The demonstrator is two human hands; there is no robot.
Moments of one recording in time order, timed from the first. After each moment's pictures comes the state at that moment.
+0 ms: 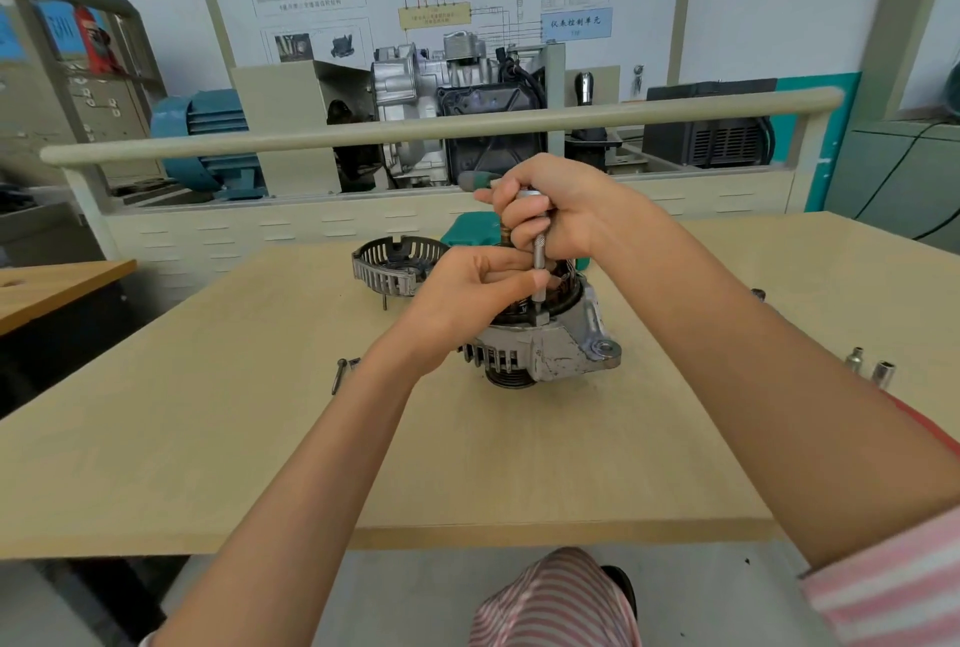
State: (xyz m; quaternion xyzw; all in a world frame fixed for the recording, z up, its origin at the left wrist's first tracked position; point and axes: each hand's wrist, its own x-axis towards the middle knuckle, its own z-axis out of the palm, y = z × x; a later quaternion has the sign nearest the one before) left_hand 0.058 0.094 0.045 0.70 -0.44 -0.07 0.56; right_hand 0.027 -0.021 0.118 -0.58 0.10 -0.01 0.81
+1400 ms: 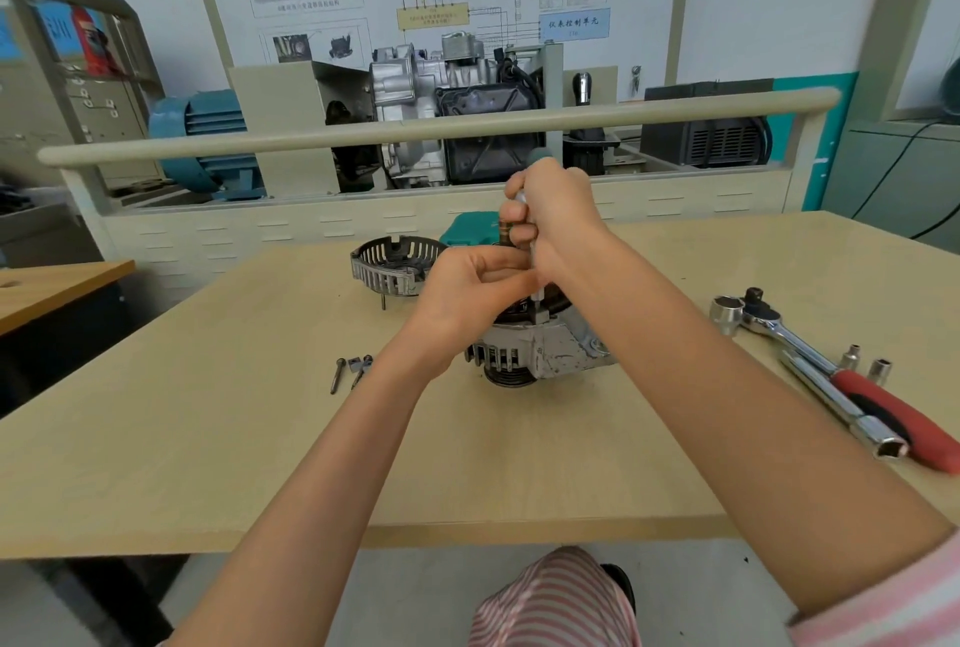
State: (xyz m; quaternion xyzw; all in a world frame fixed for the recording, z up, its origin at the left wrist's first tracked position) left_hand 0.053 0.090 0.043 0.69 -0.40 -0.05 0.60; right_hand 0.031 -0.001 0.100 -0.55 0.15 -0.28 0.77
